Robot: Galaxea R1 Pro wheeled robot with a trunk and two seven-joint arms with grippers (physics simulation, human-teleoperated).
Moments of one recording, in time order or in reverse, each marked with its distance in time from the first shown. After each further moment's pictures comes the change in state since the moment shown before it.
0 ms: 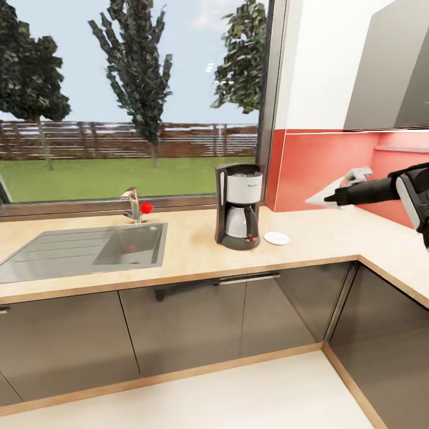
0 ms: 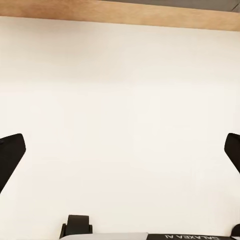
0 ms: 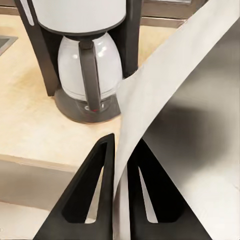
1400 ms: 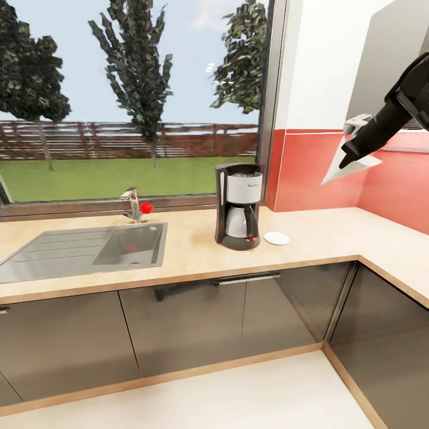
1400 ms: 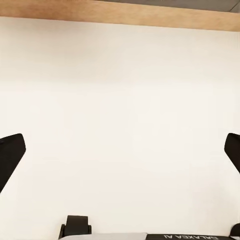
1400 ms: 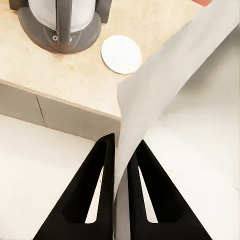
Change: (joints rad) left arm 0.000 0.000 -0.001 -0.001 0.000 0.000 -0.005; right arm -0.676 0.142 0.685 0.562 0.443 -0.014 0.554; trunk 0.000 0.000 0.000
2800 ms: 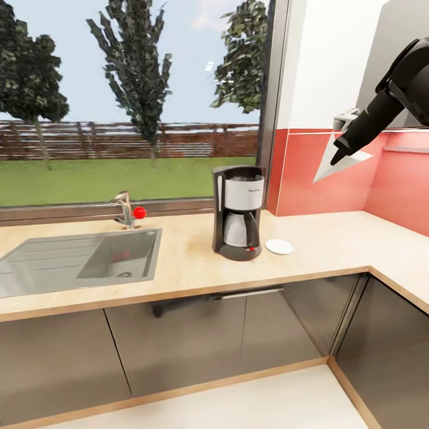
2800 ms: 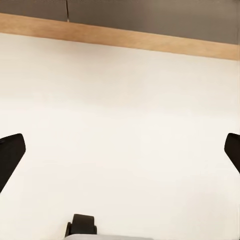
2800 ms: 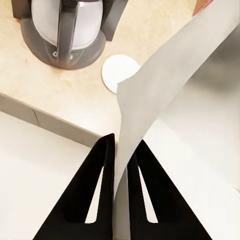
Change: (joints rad) left arm 0.000 0.002 0.090 0.000 0.000 0.003 -0.003; right arm -0.021 0.035 0.001 -0.042 0.099 -0.041 0.141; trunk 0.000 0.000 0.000
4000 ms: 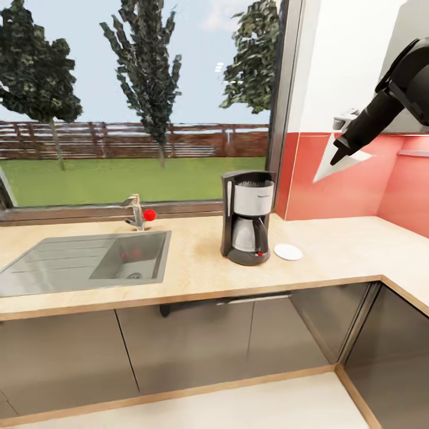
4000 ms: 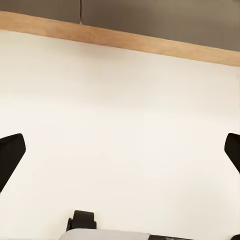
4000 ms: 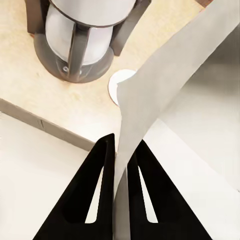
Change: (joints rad) left arm 0.001 0.000 0.002 -0.001 0.000 0.003 0.001; right arm 0.000 0.000 0.000 0.000 0.000 -0.001 0.000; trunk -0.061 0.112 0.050
